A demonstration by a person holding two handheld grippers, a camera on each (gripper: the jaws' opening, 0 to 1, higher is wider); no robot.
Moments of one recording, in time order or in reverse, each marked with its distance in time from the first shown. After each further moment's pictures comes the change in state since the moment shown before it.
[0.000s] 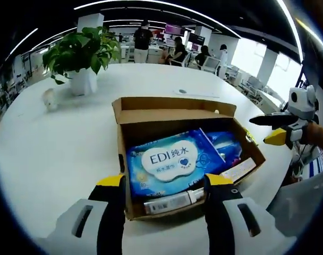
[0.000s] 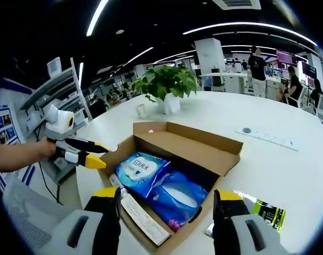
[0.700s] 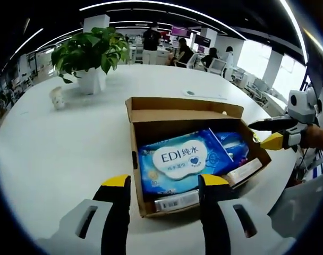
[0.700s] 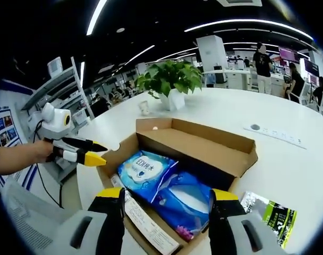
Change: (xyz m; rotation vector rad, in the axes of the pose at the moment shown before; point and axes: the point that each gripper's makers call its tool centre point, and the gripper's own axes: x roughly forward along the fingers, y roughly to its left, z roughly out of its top) left arm -0.003 0.017 -0.004 -0.019 0.008 0.045; right arm 0.026 0.012 -0.005 0.005 0.020 0.025
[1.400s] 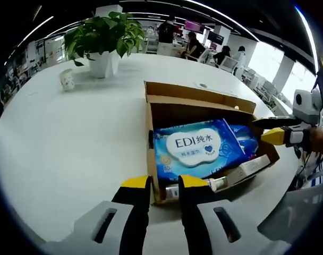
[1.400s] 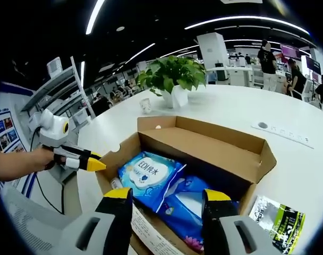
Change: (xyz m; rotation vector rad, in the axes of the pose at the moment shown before) left arm 0.002 0.021 -0.023 -0.101 0.055 0.053; right arm 0.027 0.009 0.003 0.011 0.021 0.018
